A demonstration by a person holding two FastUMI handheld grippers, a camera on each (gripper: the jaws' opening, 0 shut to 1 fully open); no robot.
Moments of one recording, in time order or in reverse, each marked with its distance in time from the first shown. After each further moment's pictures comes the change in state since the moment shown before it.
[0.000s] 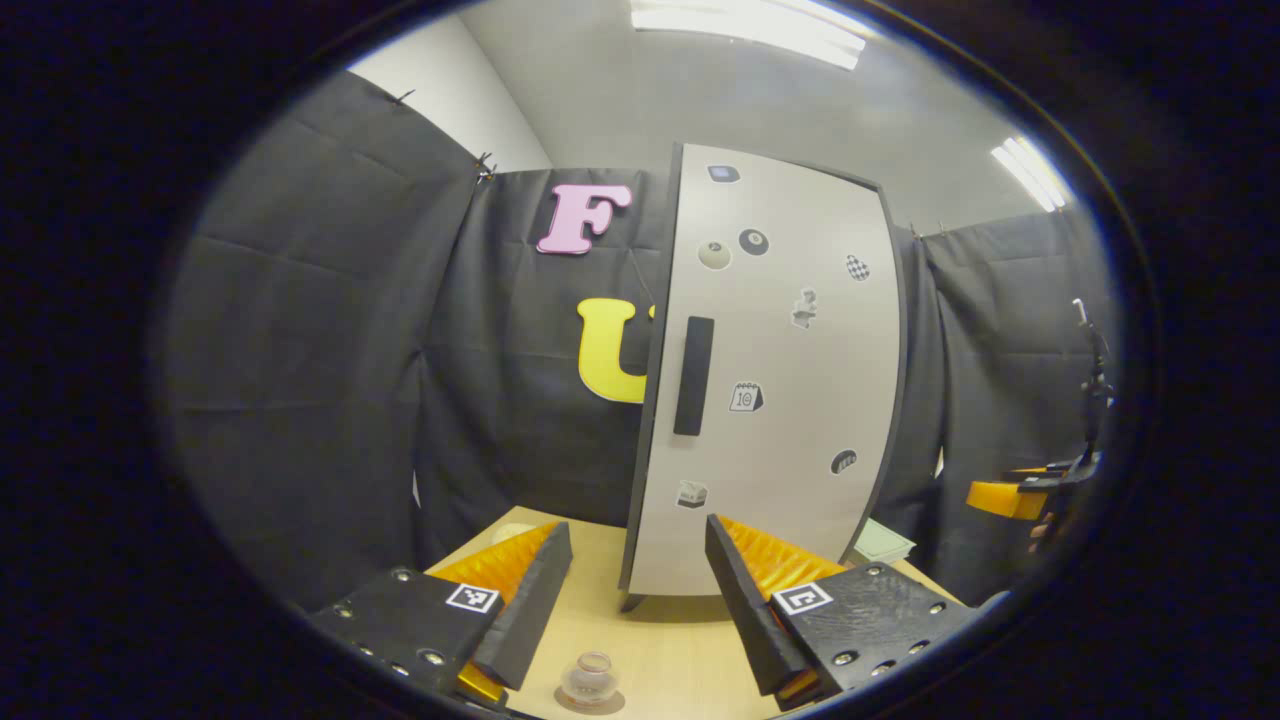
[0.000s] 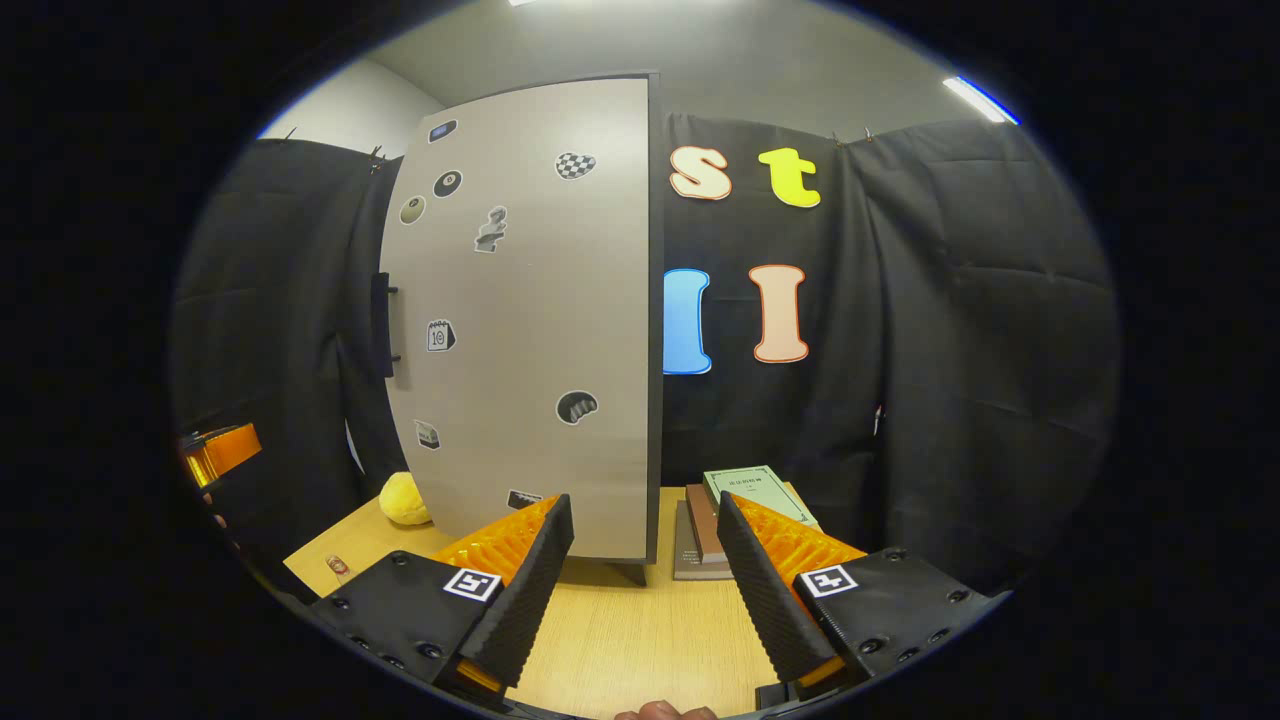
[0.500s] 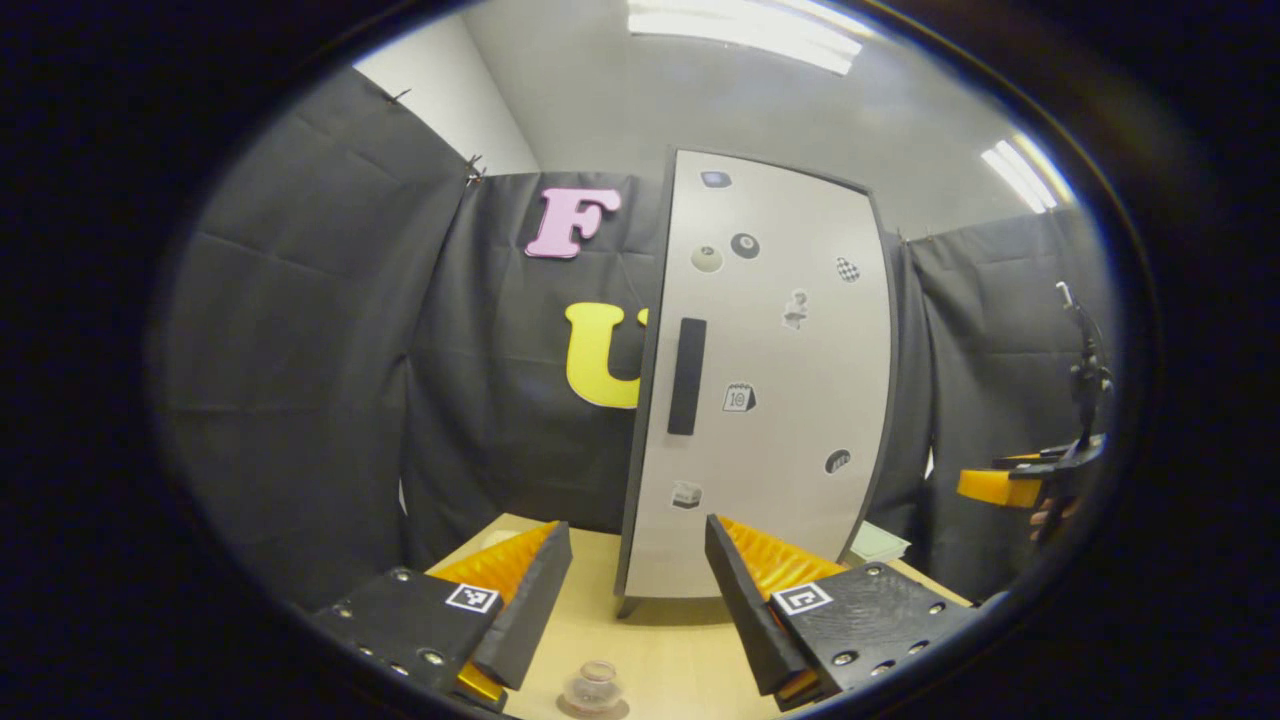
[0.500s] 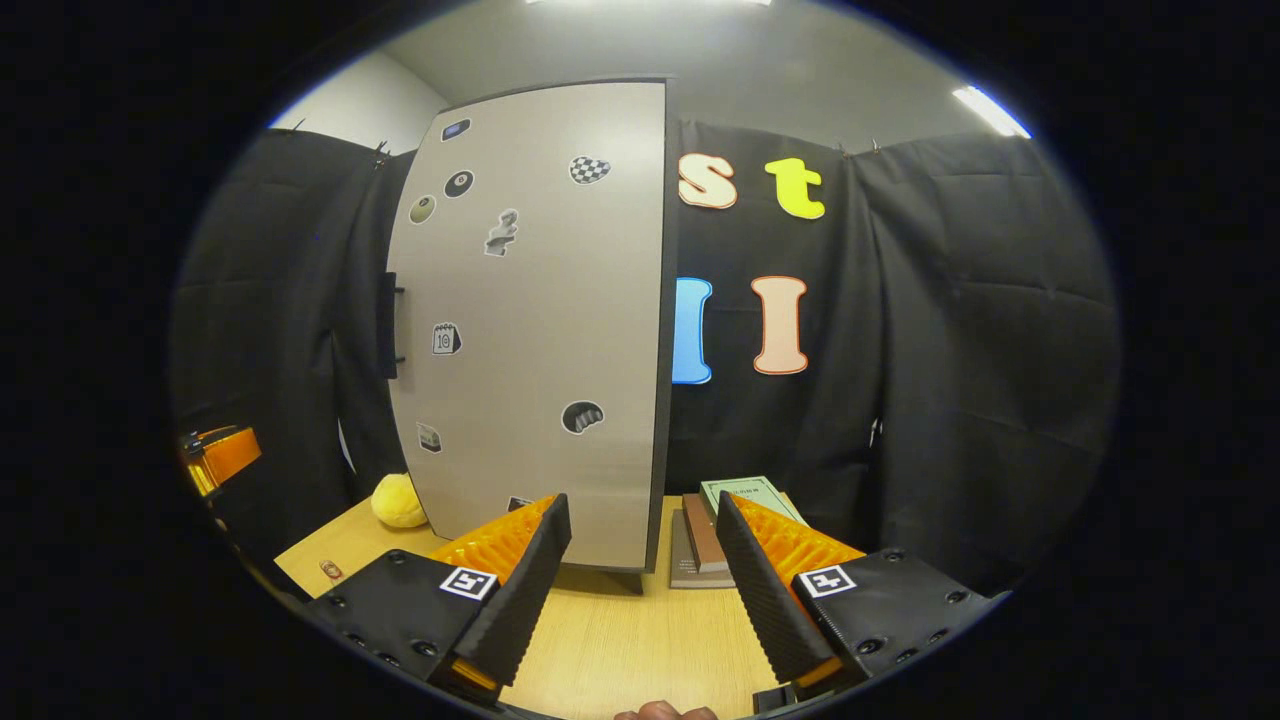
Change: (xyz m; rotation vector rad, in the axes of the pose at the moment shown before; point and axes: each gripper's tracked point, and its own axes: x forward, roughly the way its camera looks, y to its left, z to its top) left arm 0.001 -0.012 0.001 0.027 -0.025 -0.045; right arm 0.011 0.002 0.012 -0.015 -0.030 -0.003
